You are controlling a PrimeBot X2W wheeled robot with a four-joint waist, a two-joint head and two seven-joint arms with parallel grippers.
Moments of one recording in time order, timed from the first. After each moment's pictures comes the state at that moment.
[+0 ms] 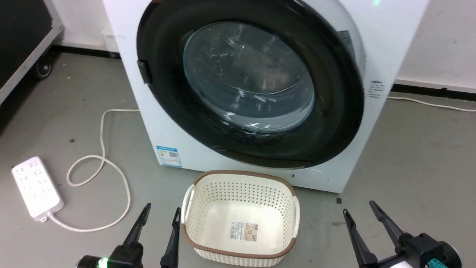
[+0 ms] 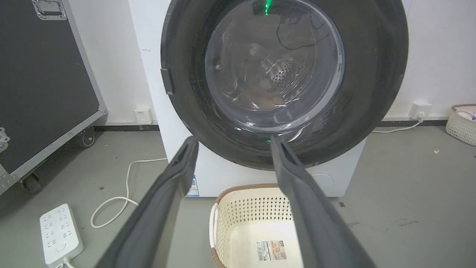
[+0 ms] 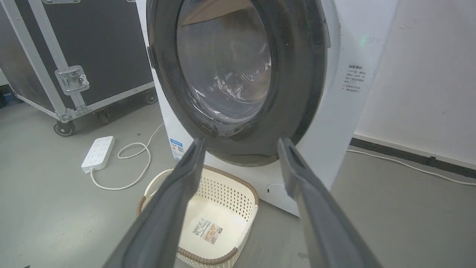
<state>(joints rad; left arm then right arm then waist) 0.10 0.14 -0.15 0.02 -0.10 0.00 -0.26 0.06 -0.14 0.11 0.12 0.11 0.13 -0.26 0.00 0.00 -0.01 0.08</state>
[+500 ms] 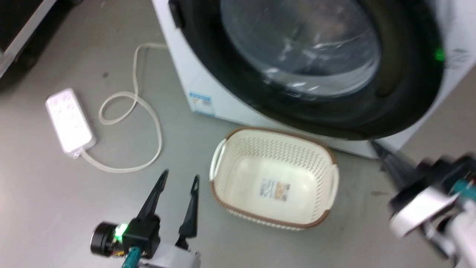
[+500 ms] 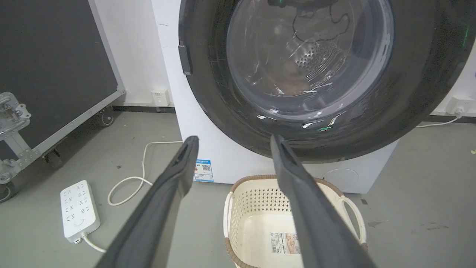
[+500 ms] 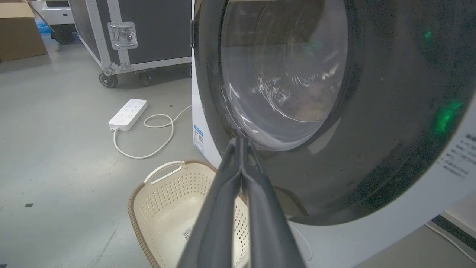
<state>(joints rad) -0.01 0.08 -0.17 0.01 -0.05 -0.01 -0.26 -0.27 -0.45 0.32 0.13 0.24 0.13 -0.19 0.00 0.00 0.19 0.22</state>
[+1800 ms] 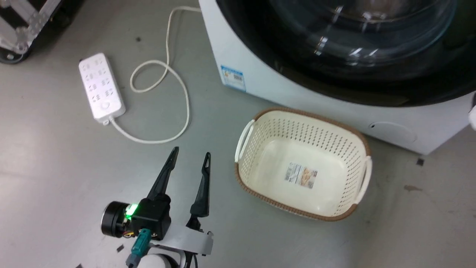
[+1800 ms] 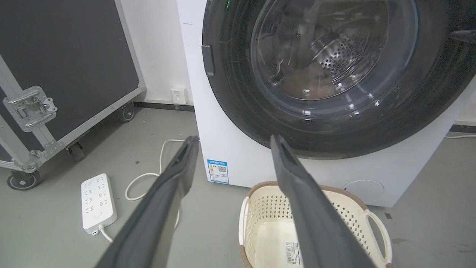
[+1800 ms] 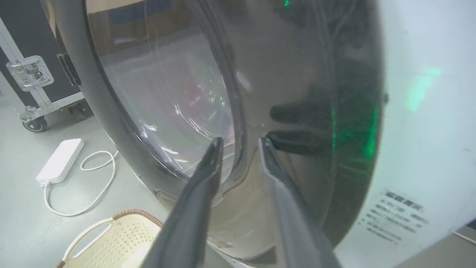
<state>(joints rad) -0.12 0.05 -0.24 0.00 -0.07 0.04 -0.26 -0.87 -0.60 0.33 0.72 0.53 0.14 -0.17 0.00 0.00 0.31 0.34</state>
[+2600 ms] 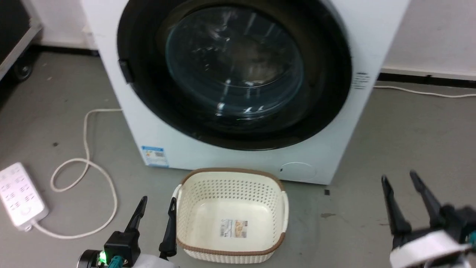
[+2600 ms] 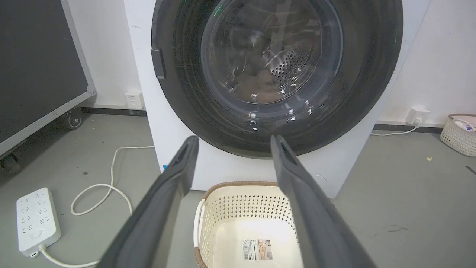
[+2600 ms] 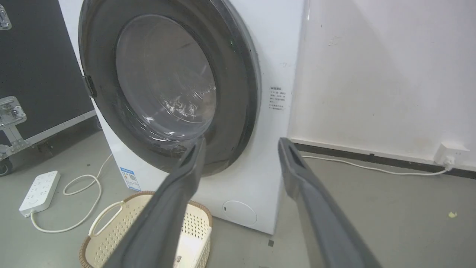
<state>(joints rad) 0.01 0.07 -0.09 0.15 -0.12 -0.03 -0.26 -0.09 -0.21 0.01 0.19 0.21 0.13 -0.26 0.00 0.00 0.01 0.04</state>
